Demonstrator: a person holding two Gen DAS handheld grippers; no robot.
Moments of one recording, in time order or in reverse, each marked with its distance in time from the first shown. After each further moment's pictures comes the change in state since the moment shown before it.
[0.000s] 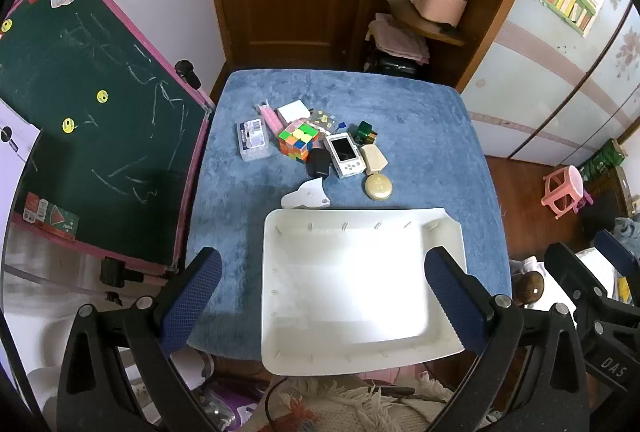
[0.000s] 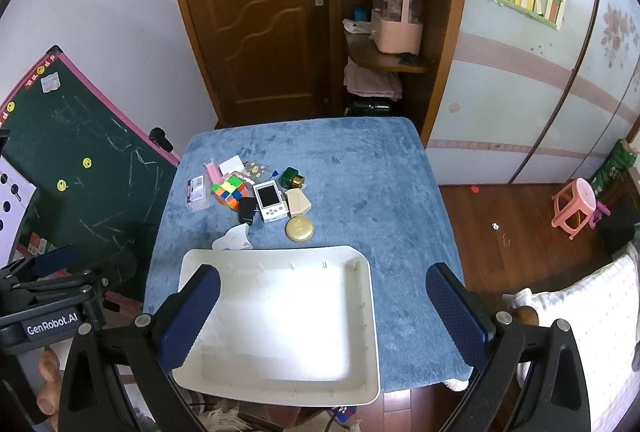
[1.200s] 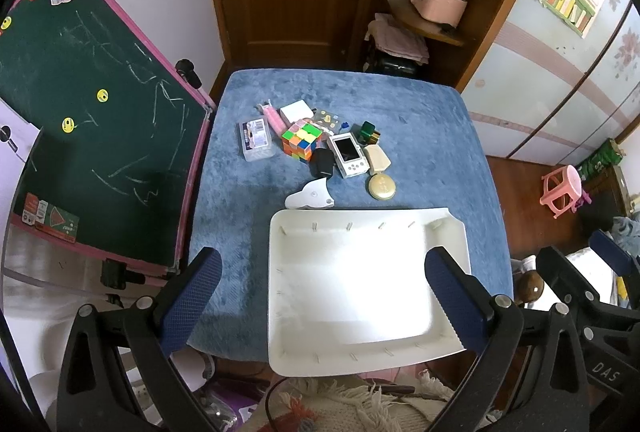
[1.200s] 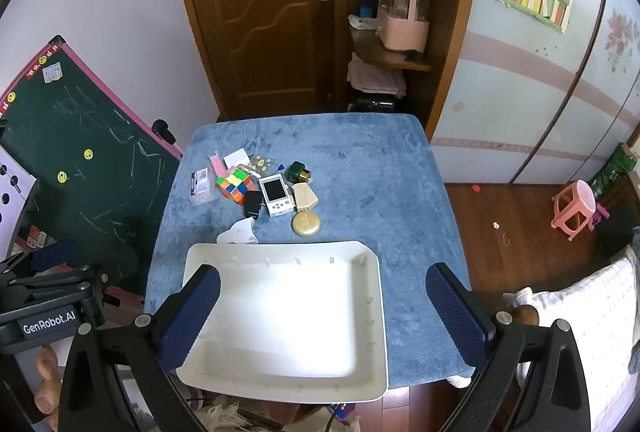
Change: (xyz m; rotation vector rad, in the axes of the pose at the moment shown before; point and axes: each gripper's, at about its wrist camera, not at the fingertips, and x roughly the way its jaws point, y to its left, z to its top) left arm -0.001 0.001 -0.001 -0.003 -0.002 -0.002; right arm 0.000 0.012 -0.001 -0.012 0.015 -0.002
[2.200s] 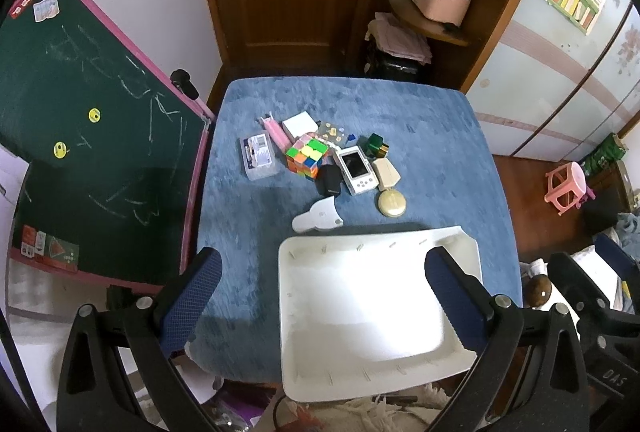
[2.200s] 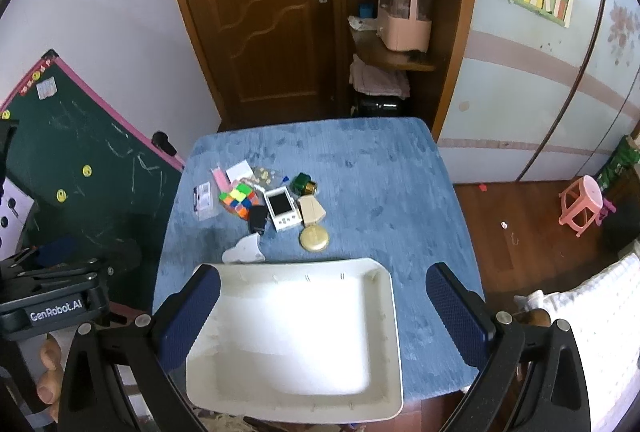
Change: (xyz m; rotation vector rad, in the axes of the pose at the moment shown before) left arm 0.017 0.016 0.033 0.024 0.009 0.004; right arm 0.015 0.006 0.022 0.032 -0.010 0.020
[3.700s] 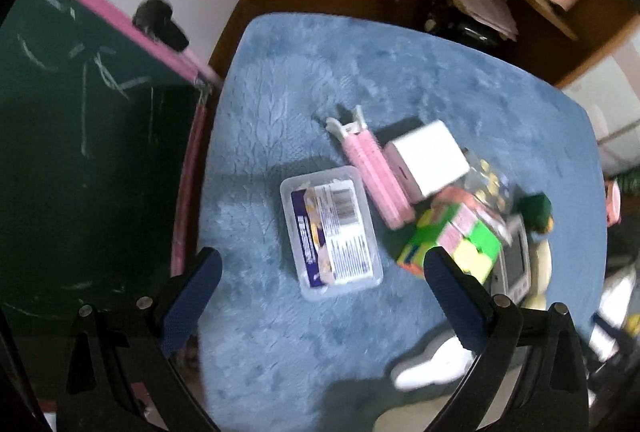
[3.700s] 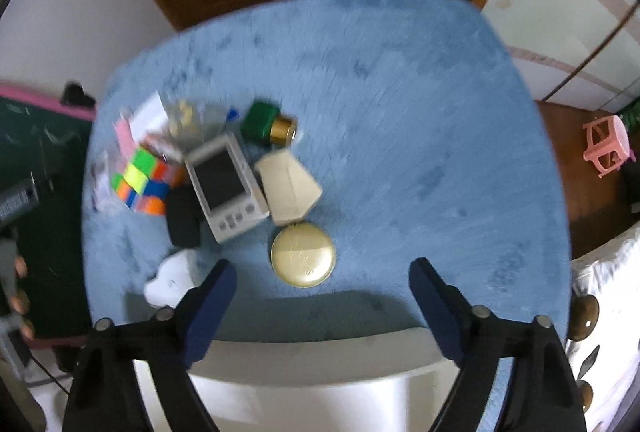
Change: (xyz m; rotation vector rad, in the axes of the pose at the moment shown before) left arm 0.296 0.127 0.116 -0.120 0.228 0.035; right arm 0.305 0.003 0.038 0.071 0.421 -0.029
